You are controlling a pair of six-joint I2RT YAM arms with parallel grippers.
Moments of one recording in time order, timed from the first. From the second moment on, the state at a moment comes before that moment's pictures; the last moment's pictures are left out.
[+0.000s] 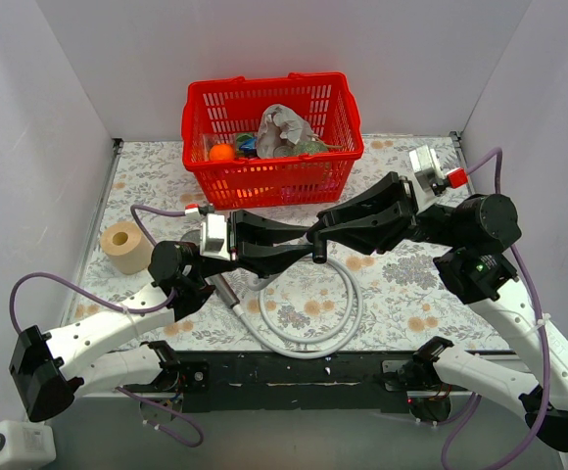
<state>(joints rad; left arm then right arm) -0.93 1.01 0.77 0.96 0.54 -0.28 0.70 0.90 1.15 0.27 -0.85 0.44</state>
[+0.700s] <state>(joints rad) -0.92 1.00 0.77 0.92 0.54 -0.25 0.70 0.91 1.16 0.20 -0.83 0.40</state>
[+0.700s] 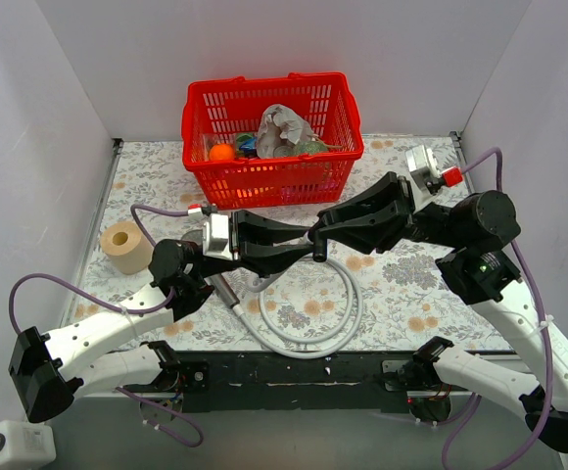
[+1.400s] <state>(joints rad) -0.92 1.03 0.78 0.83 0.50 -0.17 0.69 0.92 1.22 -0.03 -0.72 0.30</state>
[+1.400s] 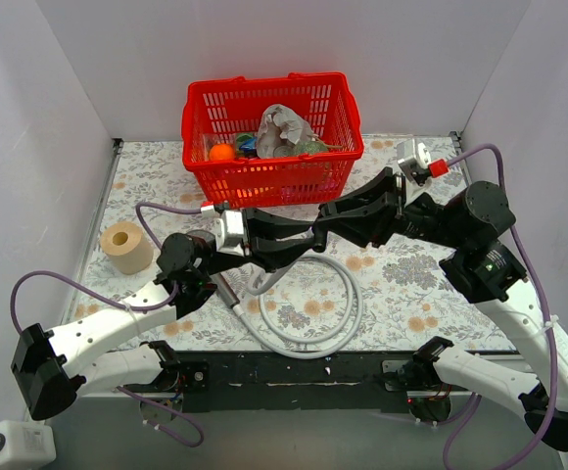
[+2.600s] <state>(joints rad) -0.90 1.06 0.78 0.81 0.38 -0.06 0.95 0.97 1.26 -0.17 0.02 0.38</state>
